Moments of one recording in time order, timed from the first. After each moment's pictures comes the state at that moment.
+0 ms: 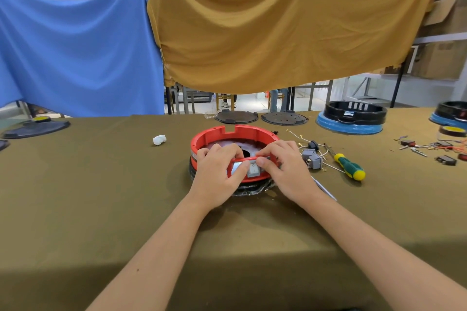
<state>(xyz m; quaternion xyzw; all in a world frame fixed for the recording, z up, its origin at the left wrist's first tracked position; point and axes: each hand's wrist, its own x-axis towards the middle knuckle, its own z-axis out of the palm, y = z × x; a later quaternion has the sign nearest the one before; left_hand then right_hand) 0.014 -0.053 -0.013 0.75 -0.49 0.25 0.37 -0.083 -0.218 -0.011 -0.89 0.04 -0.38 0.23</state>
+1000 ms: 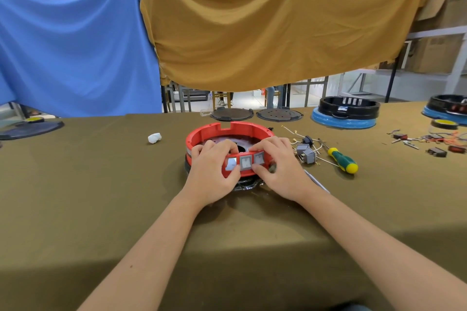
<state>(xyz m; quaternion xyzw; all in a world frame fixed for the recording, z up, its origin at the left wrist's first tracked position) 0.014 -0.051 -0.014 0.76 -0.49 0.26 0.34 -0.092 -0.218 -0.015 -0.91 0.01 -0.36 0.21</state>
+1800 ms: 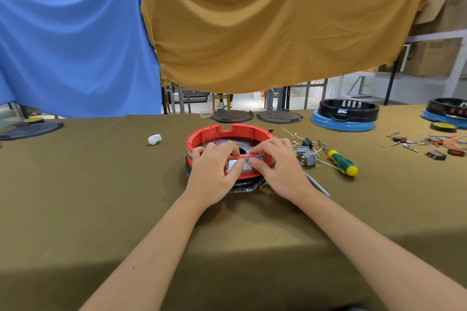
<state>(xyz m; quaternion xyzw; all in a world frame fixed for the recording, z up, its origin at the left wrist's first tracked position) 0.009 -0.054 -0.013 0.75 -0.48 0.28 0.35 -0.084 -0.215 -0.015 -0.89 0.04 -0.40 0.22</state>
